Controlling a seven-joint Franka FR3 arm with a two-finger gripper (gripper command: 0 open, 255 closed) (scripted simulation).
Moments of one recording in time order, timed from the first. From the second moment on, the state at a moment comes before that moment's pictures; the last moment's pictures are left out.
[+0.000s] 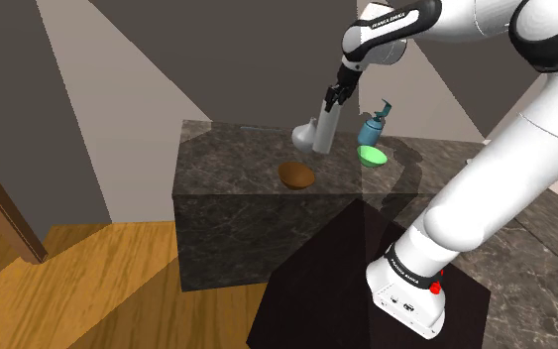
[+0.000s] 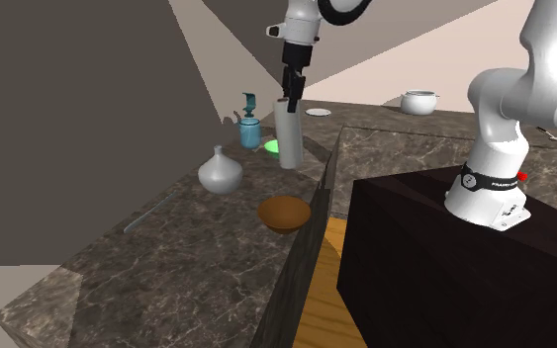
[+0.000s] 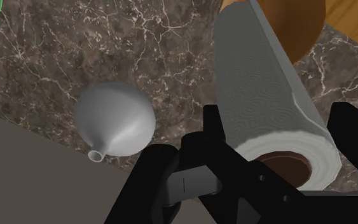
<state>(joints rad) -0.08 -0.07 -0.40 -2.17 -0.04 2.25 -0.39</state>
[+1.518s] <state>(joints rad) -0.03 -0.07 -0.33 -2.32 -0.06 2.40 -0.25</state>
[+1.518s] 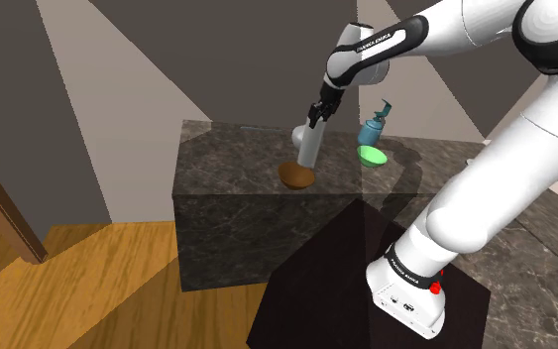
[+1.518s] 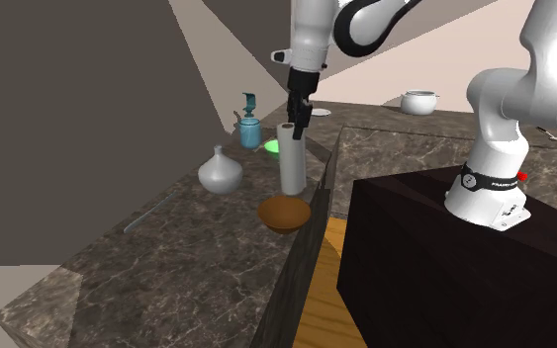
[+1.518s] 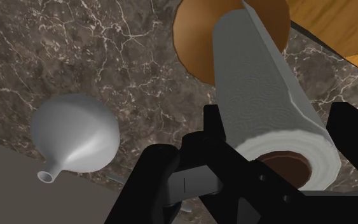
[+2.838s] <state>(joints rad) -0.03 0.07 -0.33 -2.38 0.00 2.59 -0.29</state>
